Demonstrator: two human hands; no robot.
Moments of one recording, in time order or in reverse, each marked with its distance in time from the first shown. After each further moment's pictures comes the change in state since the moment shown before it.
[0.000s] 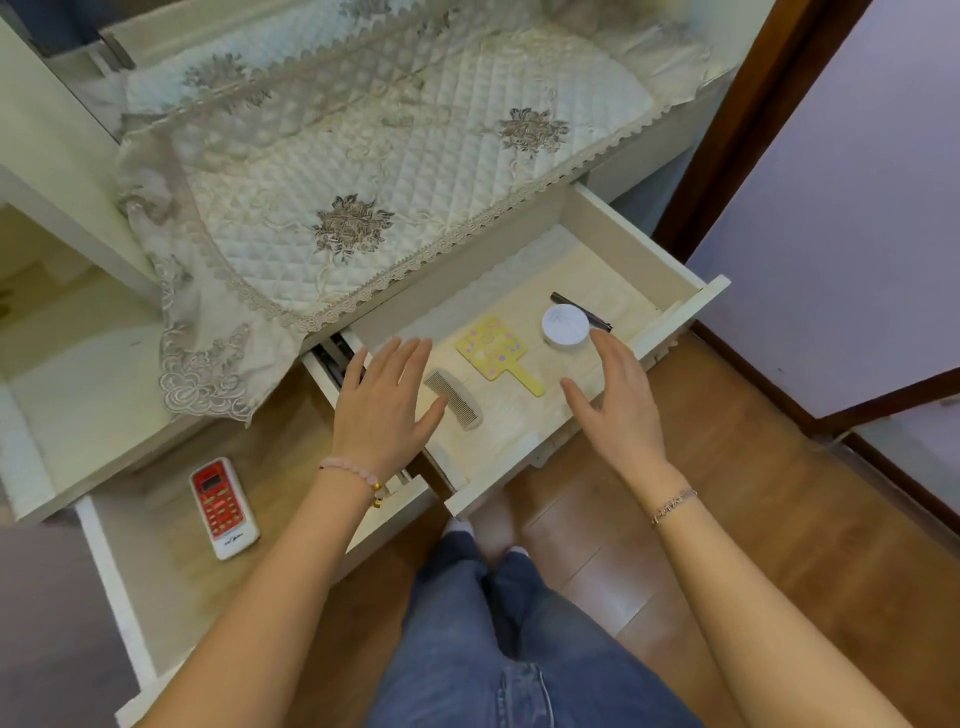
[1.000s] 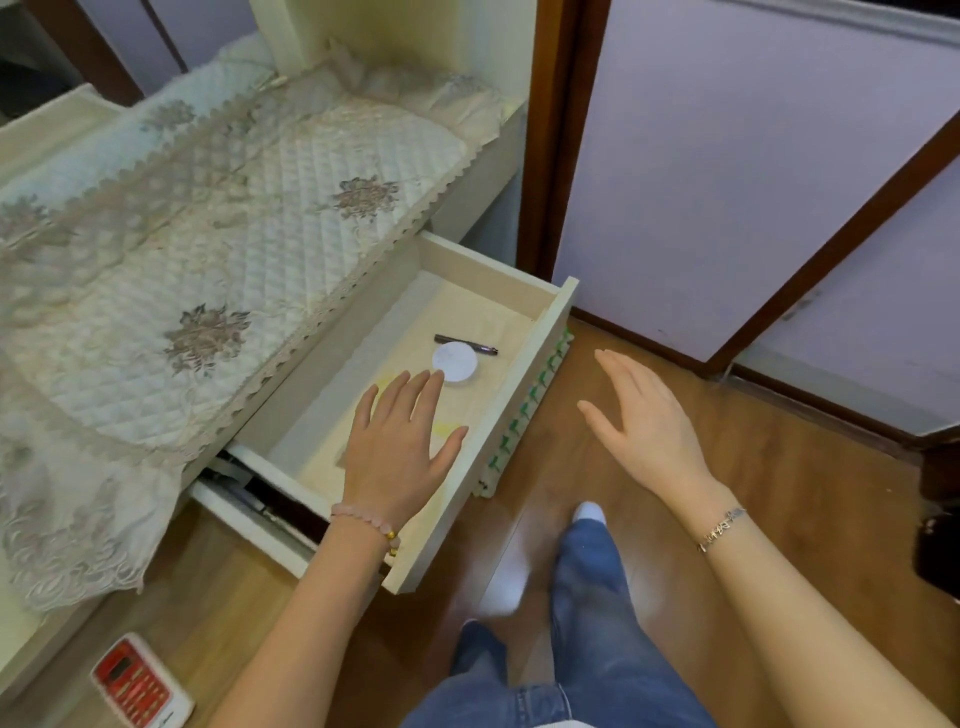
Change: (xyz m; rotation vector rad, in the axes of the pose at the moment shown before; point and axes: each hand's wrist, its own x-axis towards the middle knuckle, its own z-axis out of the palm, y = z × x) left_hand 0.045 0.102 -0.024 -0.122 0.034 0.309; right_hand -0.050 0.046 -0.102 -0.332 0.133 0.160
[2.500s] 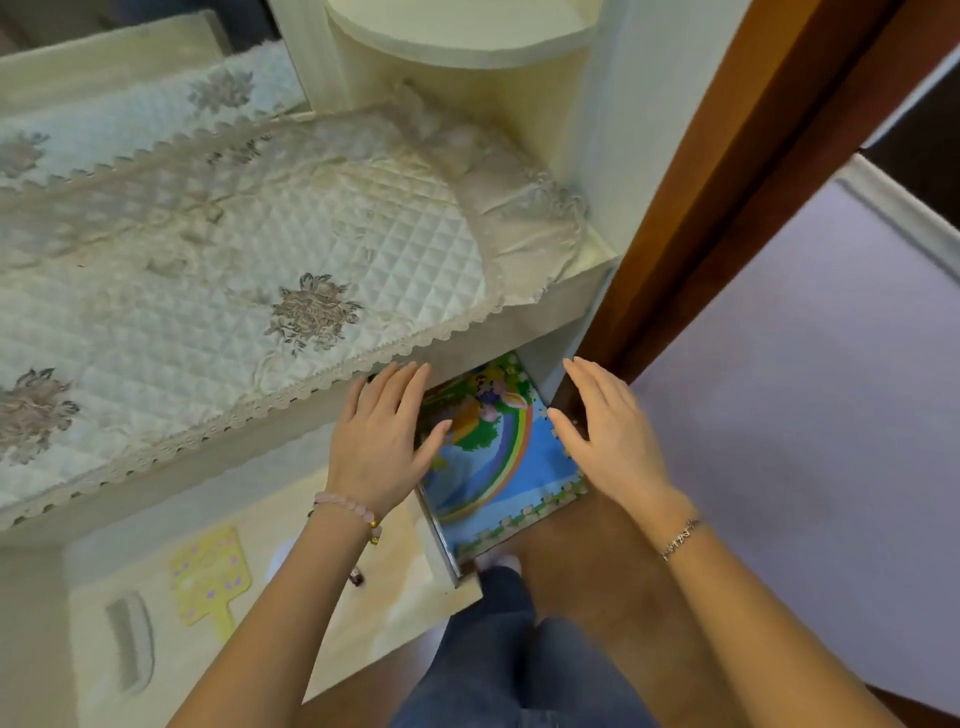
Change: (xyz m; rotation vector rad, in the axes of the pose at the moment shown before) left_hand 0.399 0.037 0.095 0.091 -0.019 -0.528; right_hand 0.494 0.152 0.020 0.100 -0.361 -0.473
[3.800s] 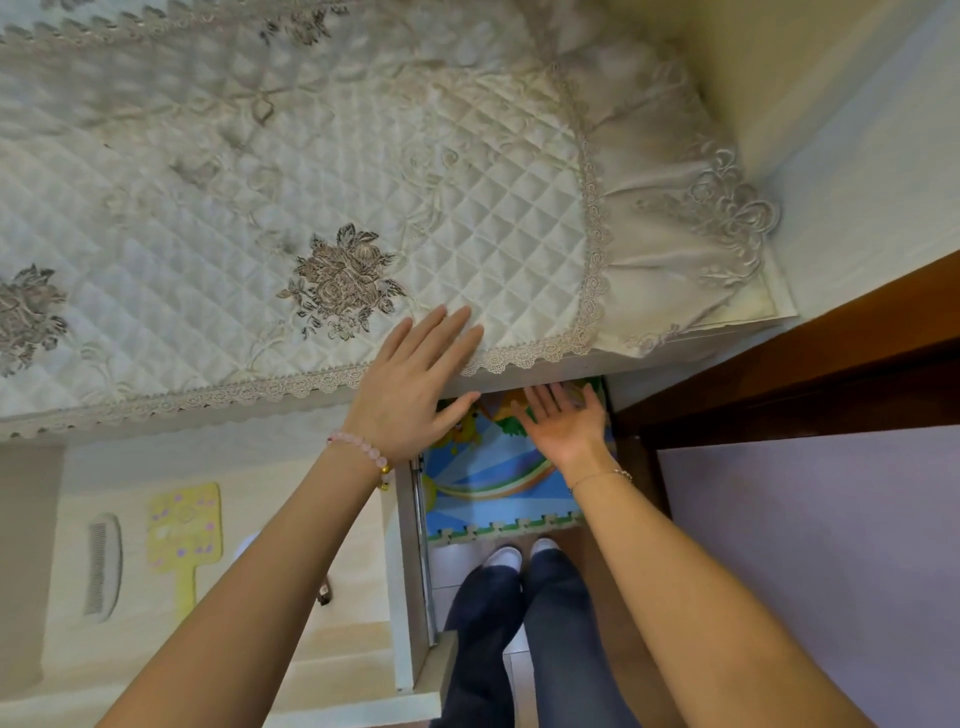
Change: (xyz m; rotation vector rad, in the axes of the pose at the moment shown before) left_hand 0.097 -0.050 0.083 -0.049 -0.022 -0.025; right_hand 0.179 0.030 0.186 2.005 -0.307 1.220
